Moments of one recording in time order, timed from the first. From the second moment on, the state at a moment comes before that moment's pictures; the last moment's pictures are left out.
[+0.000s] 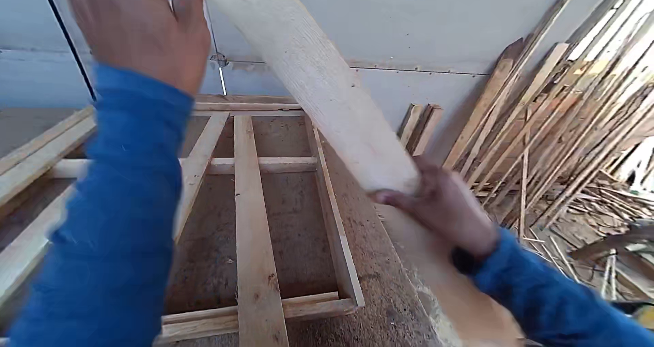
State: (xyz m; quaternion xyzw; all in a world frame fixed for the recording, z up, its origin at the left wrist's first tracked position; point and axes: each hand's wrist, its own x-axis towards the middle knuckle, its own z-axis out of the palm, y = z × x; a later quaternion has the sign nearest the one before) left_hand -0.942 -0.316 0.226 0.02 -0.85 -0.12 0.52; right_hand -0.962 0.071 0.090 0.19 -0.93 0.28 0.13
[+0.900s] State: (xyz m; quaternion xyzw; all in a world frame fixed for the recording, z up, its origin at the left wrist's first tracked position) left_hand -1.068 -0.198 -0.134 0.16 -0.79 -0.58 0.07; right_hand -1.109 -0.047 -0.128 0.04 -0.85 0.51 -0.13
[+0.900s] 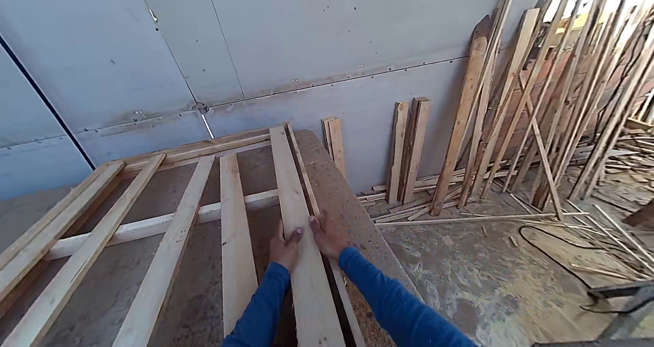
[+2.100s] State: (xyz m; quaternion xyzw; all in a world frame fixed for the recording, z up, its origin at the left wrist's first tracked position) left_hand -1.068 -0.183 -0.130 0.15 -0.82 -0.55 0.06; right_hand -1.088 -0.040 -0.132 0.03 -0.80 0.58 -0.11
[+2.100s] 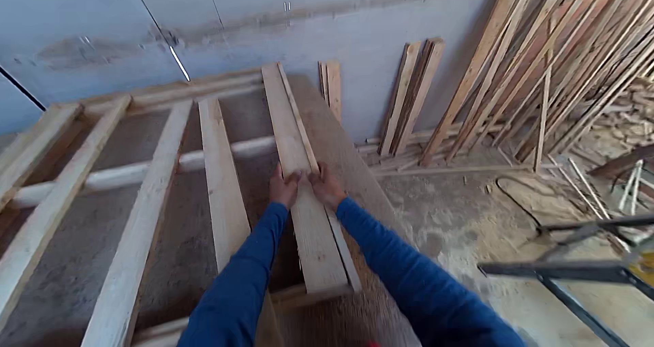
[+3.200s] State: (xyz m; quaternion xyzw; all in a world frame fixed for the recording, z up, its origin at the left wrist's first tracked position) left_hand -1.078 -0.185 -0.145 0.09 -0.78 -0.60 0.14; right_hand -1.095 -0.042 -0.135 0.03 -0.82 0.56 -0.12
